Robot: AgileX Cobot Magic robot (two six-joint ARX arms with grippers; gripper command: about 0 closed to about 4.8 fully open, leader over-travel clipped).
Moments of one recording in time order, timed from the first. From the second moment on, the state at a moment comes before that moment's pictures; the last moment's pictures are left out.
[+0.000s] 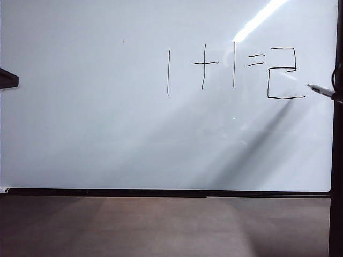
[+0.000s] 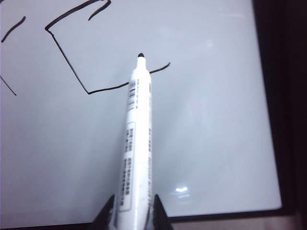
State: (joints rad) left arm -0.59 0.00 0.01 -0.02 0.01 -0.02; right arm -0.21 1.57 0.50 1.04 -0.46 0.38
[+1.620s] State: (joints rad) left arm 0.06 0.00 0.01 -0.02 0.00 -0.02; right arm -0.19 0.45 0.14 0.31 -0.47 0.35
